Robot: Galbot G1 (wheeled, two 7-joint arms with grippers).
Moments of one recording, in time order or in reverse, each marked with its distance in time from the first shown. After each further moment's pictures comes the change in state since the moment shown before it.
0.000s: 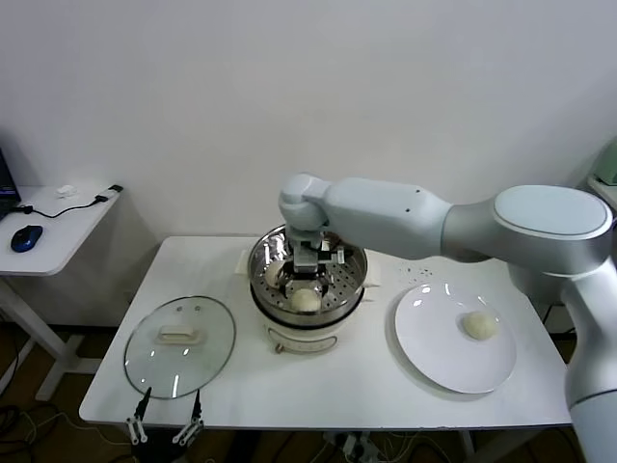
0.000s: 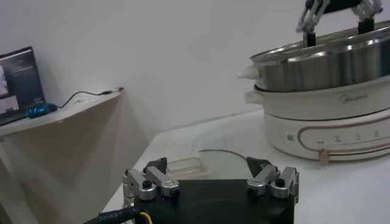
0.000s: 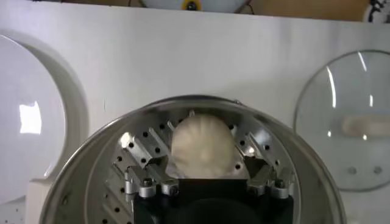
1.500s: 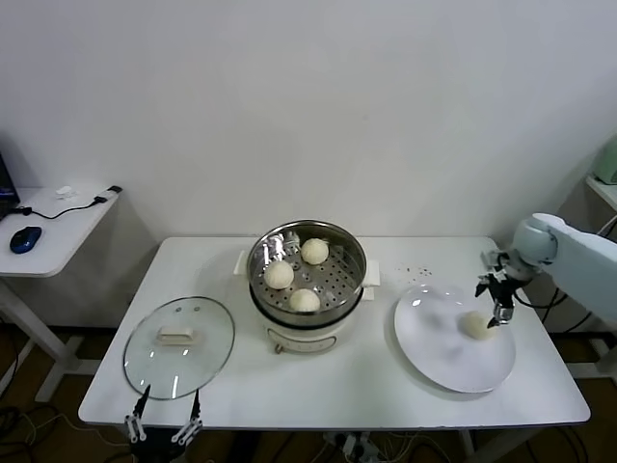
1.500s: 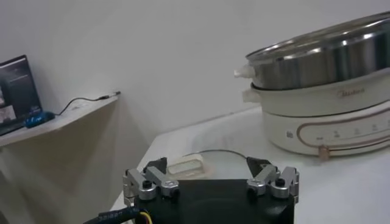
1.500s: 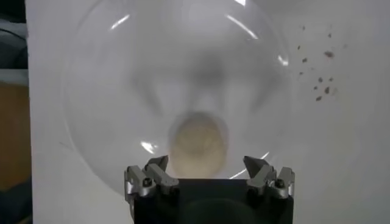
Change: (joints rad) left arm 0.002 0.006 -0.007 -0.012 0.043 0.021 0.006; right arm -0.432 -0.679 0.309 -0.174 0.079 -0.679 0.040
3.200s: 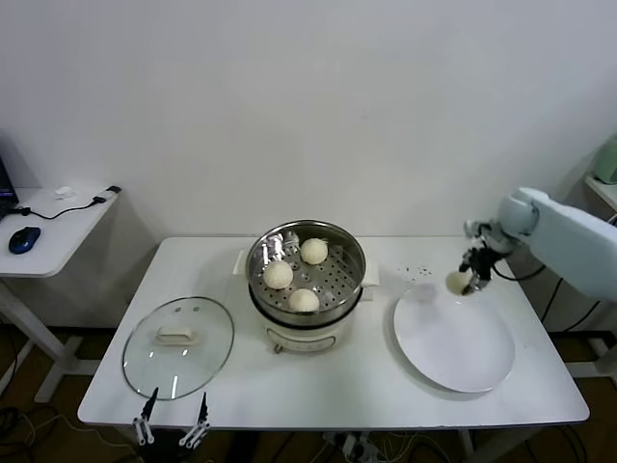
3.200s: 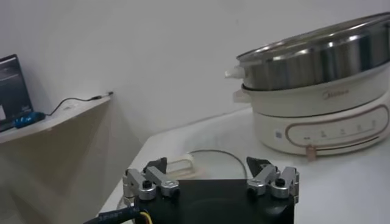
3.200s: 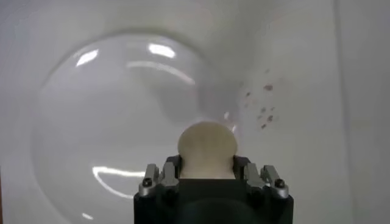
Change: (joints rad) left arm 0.006 -0.006 0.033 0.005 0.009 -0.016 -0.006; right arm 0.320 0.177 -0.252 -0.083 0.325 -0.069 -0.006
